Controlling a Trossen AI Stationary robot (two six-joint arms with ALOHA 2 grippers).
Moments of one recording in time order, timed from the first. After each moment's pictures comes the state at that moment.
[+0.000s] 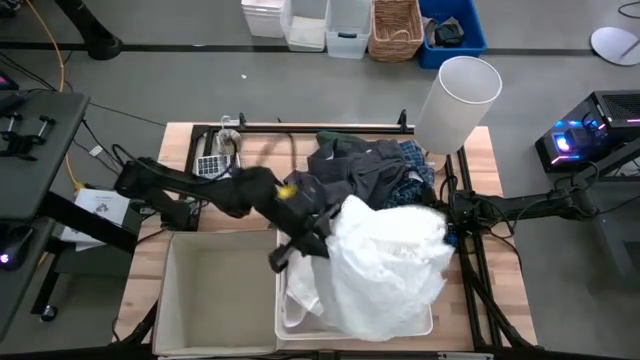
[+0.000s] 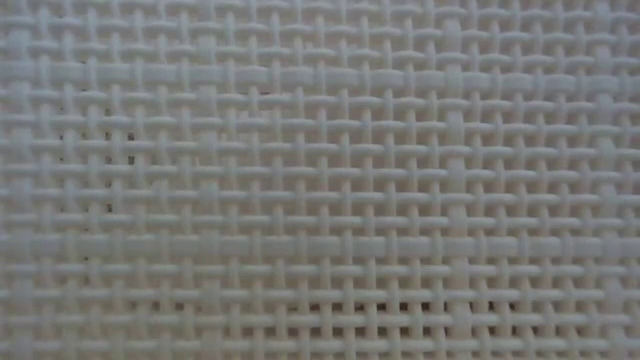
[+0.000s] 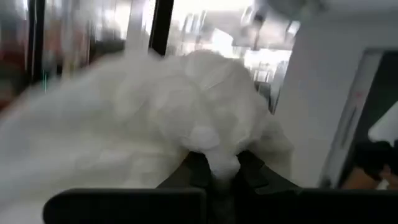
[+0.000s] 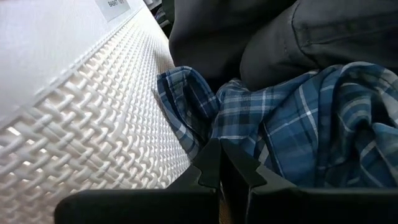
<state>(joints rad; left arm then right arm) -0.21 1.62 1.50 0.30 0.44 -0.28 0.03 0.37 0.01 0.12 0.01 0.52</state>
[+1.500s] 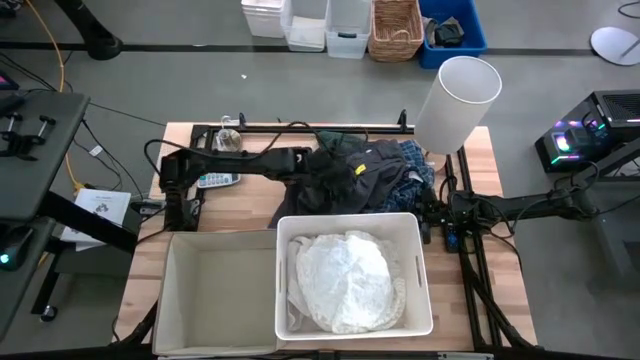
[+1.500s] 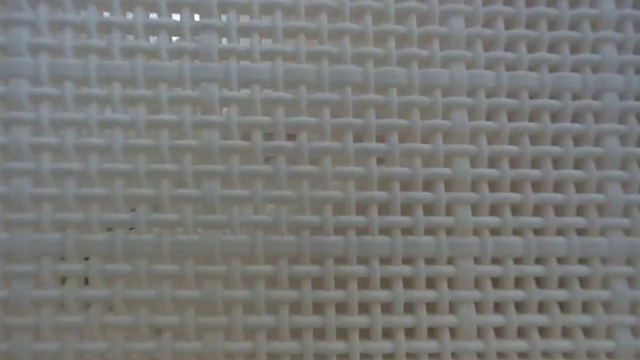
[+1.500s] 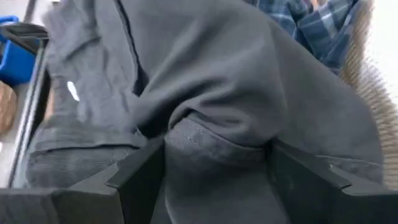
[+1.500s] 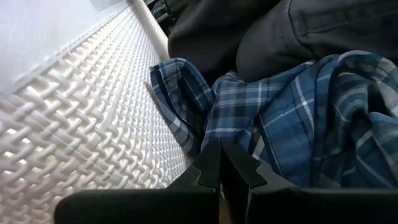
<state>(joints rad) 0.12 1.92 1.63 -0.59 -0.06 0.24 0.03 0.37 0.01 0.09 0.01 0.52</state>
